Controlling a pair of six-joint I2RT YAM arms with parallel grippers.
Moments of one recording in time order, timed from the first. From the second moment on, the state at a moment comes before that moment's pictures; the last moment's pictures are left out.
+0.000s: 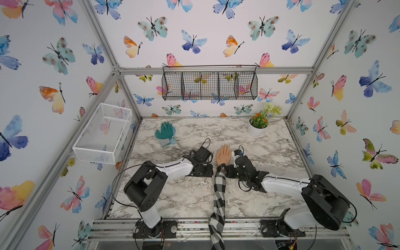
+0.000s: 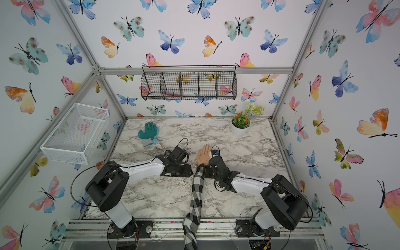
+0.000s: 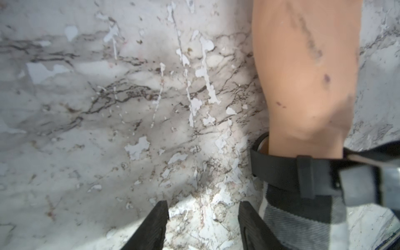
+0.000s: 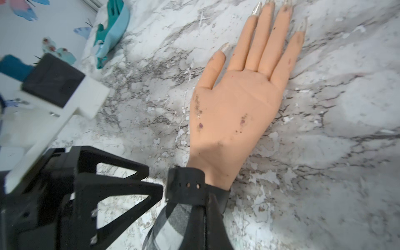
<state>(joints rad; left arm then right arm) -0.72 1.70 0.97 -0.38 0.15 -0.58 0.78 1.44 0.58 0.19 0.02 0.69</state>
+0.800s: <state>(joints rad) -0.72 1.64 1.07 -0.34 0.15 -0.60 0.78 1.45 0.64 0.18 -0.02 0.66</state>
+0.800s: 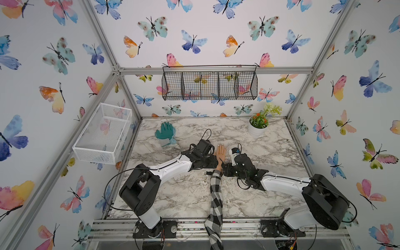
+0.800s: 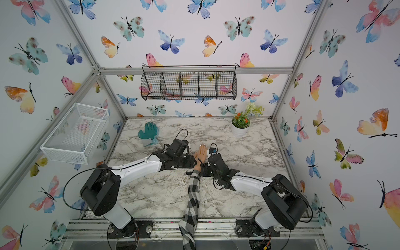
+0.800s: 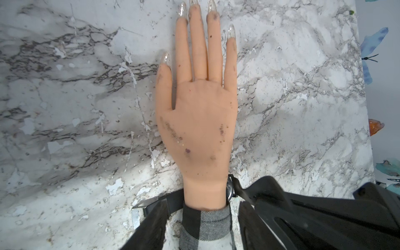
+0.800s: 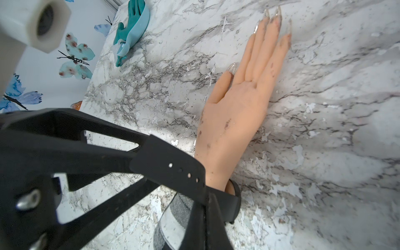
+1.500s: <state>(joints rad) -0.72 1.60 1.04 -0.34 0.15 -0.60 0.71 1.25 0.75 0.00 0.20 0.63</state>
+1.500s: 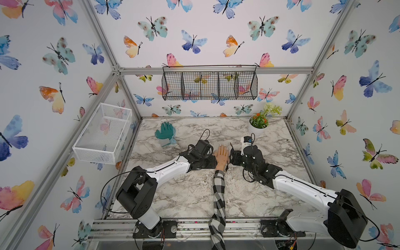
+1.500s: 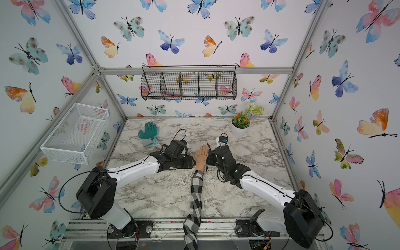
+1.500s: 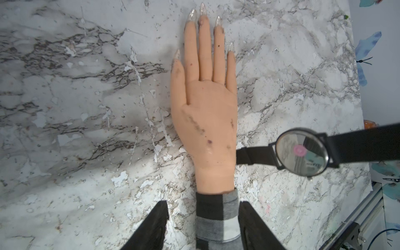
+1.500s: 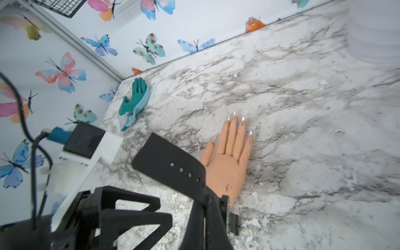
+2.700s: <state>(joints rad) -0.34 1.43 1.05 -0.38 -0.01 -0.57 0.18 1.23 0.69 -0.23 0.33 0.61</state>
